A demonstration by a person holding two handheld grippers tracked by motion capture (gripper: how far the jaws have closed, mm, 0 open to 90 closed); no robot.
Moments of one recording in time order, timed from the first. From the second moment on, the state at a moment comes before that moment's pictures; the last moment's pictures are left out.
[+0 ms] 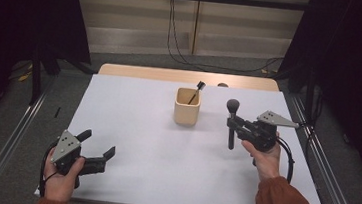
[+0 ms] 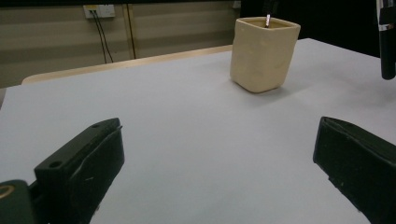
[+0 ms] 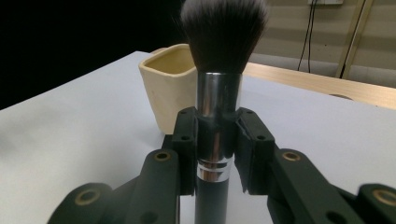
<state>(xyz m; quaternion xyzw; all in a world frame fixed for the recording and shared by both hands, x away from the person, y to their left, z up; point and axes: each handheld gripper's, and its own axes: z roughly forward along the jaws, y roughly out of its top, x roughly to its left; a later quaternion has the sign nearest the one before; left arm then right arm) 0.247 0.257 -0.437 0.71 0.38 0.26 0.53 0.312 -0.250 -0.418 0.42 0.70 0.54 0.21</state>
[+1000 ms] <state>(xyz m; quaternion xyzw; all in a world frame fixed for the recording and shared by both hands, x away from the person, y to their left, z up) 0.245 0.253 -0.435 0.71 0.37 0.26 0.54 0.339 -0.227 -0.384 0.39 0.67 0.59 0.21</state>
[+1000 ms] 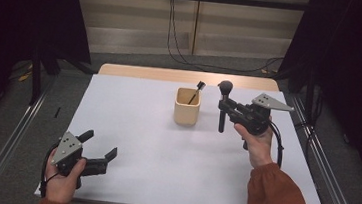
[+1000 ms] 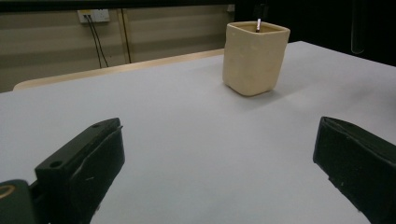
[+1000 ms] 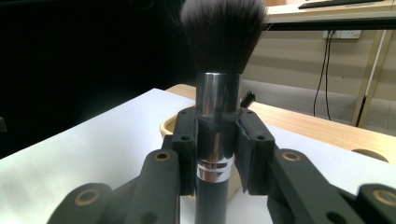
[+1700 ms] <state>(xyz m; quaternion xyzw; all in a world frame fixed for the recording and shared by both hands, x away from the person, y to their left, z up) 0.248 0.253 -0.435 0.71 0.38 0.26 0.54 0.376 -0.196 -0.348 0.36 0.69 0.60 0.22</state>
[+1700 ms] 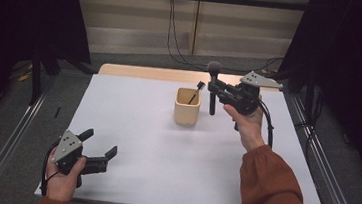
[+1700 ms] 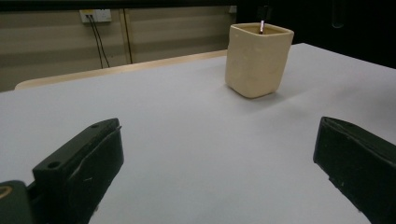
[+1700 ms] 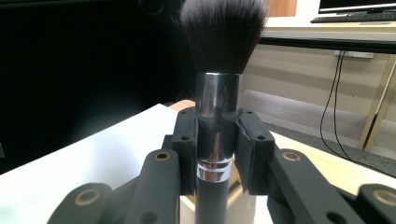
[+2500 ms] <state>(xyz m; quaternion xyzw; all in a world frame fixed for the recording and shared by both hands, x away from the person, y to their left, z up) 0.251 0.252 -0.436 0.72 0.37 0.25 0.53 0.413 -0.171 -0.322 0.37 0.67 0.61 0.23</state>
